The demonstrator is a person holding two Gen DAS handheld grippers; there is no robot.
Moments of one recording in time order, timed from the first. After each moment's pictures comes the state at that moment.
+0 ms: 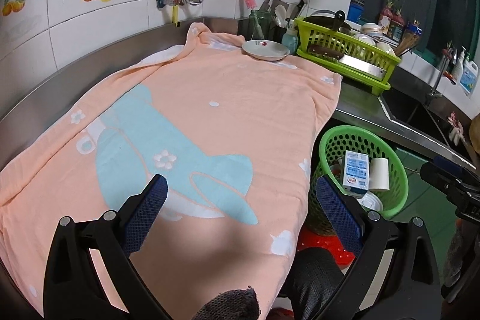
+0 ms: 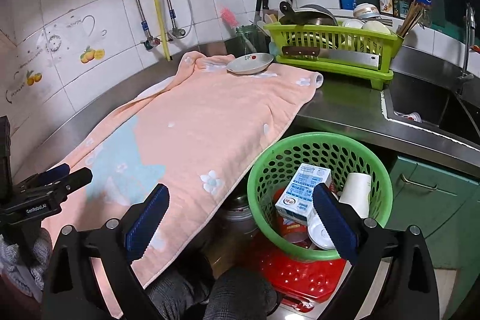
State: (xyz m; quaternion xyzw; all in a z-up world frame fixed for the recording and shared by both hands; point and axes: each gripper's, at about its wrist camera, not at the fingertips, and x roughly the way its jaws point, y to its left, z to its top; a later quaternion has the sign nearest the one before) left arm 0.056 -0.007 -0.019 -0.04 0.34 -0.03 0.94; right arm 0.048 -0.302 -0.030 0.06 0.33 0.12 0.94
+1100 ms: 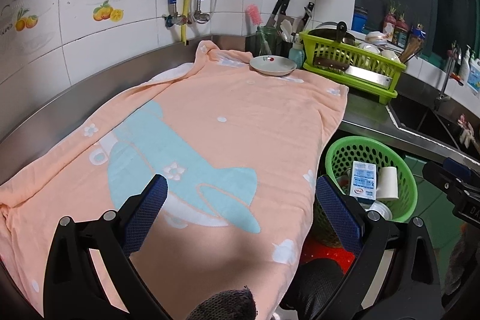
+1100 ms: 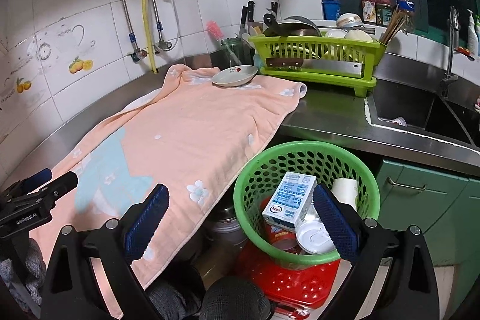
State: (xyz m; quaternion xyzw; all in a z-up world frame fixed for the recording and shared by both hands) left arm 0.042 -0.024 -0.011 -0.02 0.30 0.01 0.95; right arm 0.038 -0.305 -0.032 0.06 0.29 0.08 0.95
